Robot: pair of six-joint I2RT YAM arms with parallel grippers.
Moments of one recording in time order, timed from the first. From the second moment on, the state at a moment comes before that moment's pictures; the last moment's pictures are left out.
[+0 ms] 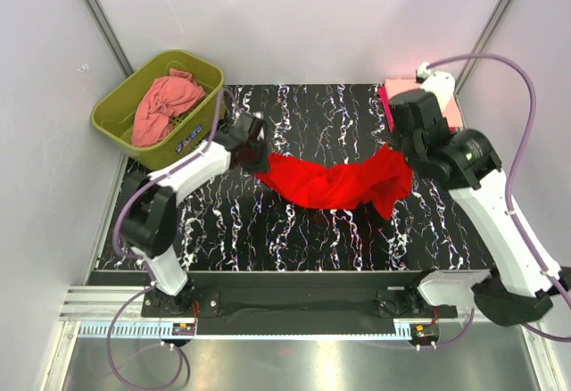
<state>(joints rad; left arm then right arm) -0.49 1.75 1.23 -0.48 0.04 -0.58 0.62 1.23 1.70 -1.14 0.70 0.56</state>
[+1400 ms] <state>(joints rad) -0.40 1.85 1.42 -0.66 0.08 -0.57 0.57 1.24 1.51 -1.10 0.67 0.58</state>
